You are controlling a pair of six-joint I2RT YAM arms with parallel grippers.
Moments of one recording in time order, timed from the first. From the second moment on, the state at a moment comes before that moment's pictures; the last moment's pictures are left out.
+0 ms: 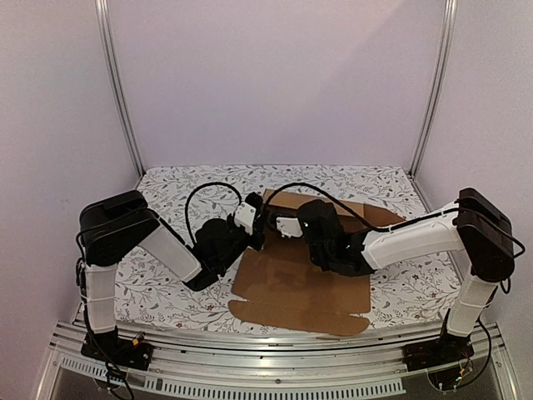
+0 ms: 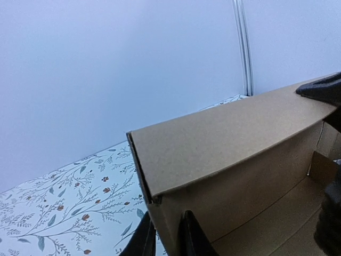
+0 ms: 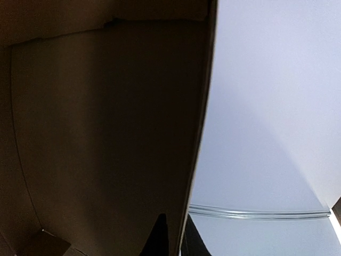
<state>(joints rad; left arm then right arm) -0.90 2.06 0.81 1.30 -0.35 0.19 1.04 1.80 1.01 0.44 1.03 -1.29</state>
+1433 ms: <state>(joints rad) -0.89 2.01 0.88 1.09 -0.20 0.10 0.62 2.04 1.99 -1.28 -0.48 -0.43</state>
